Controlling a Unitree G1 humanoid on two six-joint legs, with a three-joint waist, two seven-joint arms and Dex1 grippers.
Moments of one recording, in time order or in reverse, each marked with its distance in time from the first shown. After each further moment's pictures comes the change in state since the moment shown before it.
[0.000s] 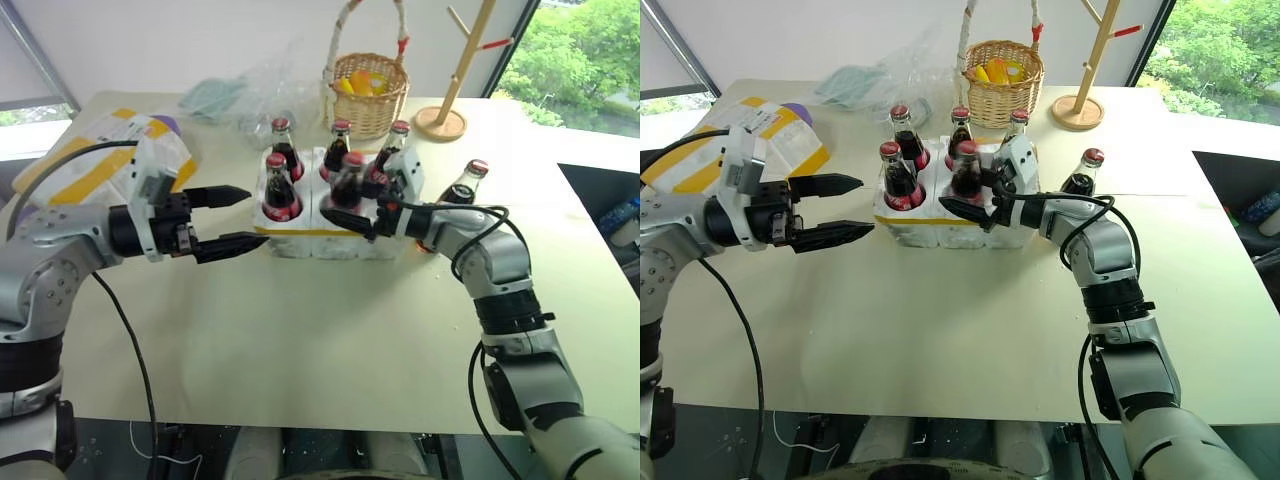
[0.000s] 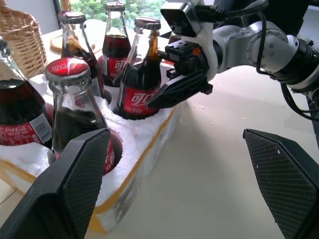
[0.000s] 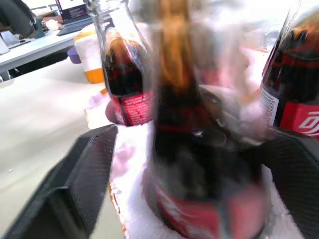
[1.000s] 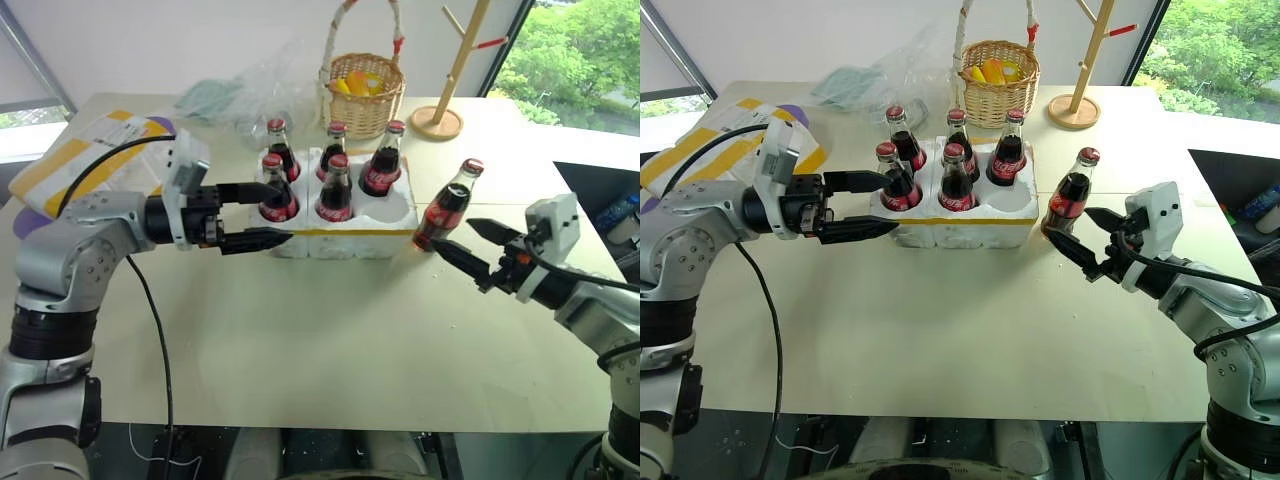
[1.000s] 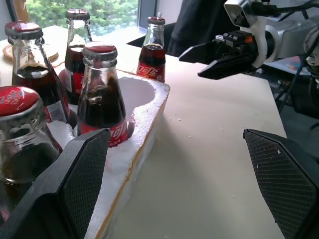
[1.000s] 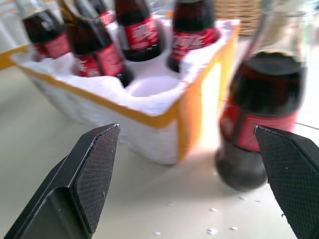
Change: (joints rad) left arm -0.128 -0.076 -0.130 0.114 0.026 -0.022 -0.069; right arm 0.554 -0.249 -0.516 -0.641 0.259 0.350 -0.320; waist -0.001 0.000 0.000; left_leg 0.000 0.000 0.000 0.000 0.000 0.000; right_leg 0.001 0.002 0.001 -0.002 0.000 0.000
